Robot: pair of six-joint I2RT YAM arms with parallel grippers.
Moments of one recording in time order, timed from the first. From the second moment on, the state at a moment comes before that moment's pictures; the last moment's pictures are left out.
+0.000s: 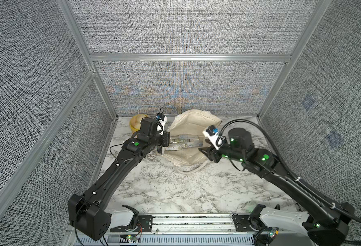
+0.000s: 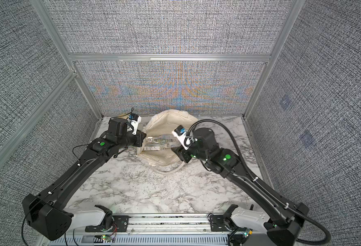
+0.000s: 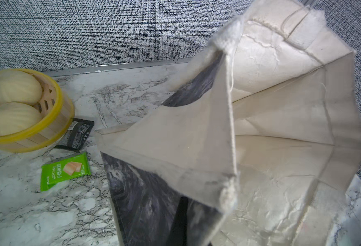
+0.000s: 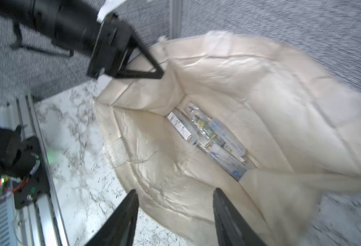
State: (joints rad) left arm -0.47 1.29 1.22 -0.55 0.15 -0.21; right arm 0.79 1.20 1.21 -0.54 -0.10 -0.14
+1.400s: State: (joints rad) left arm -0.49 1.17 1.04 -0.56 0.17 -0.28; right arm 0.75 1.91 1.43 -0.36 -0.12 -0.44
